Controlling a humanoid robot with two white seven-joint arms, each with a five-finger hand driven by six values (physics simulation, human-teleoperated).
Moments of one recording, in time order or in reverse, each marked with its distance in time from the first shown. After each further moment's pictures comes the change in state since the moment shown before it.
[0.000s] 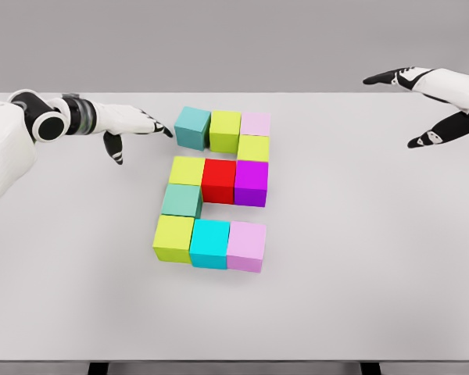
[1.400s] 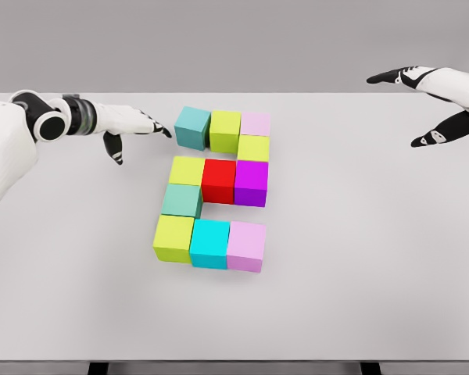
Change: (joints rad) left arm -0.003 -0.010 0.002 0.022 -0.004 0.005 0.000; right arm 0.000 -0.008 -0.003 0.005 0.000 -0.001 0.000
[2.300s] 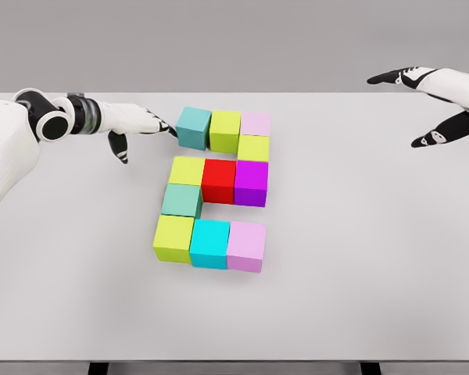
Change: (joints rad) left arm 0.003 0.003 0.000 -0.039 0.003 -0.008 0.000; right arm 0.002 0.000 0.000 0.002 0.000 0.000 0.000
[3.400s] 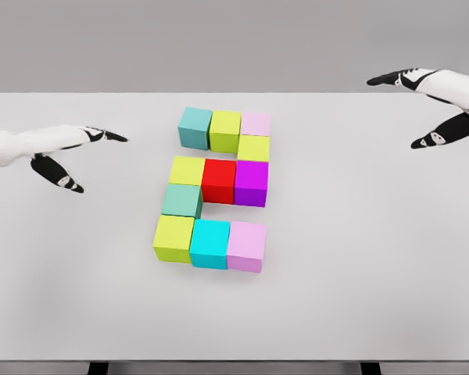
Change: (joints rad) left arm 0.270 0.429 0.112 -0.292 0.699 -0.103 0.000; right arm 0.003 0.002 0.001 0.006 0.000 0.000 0.000
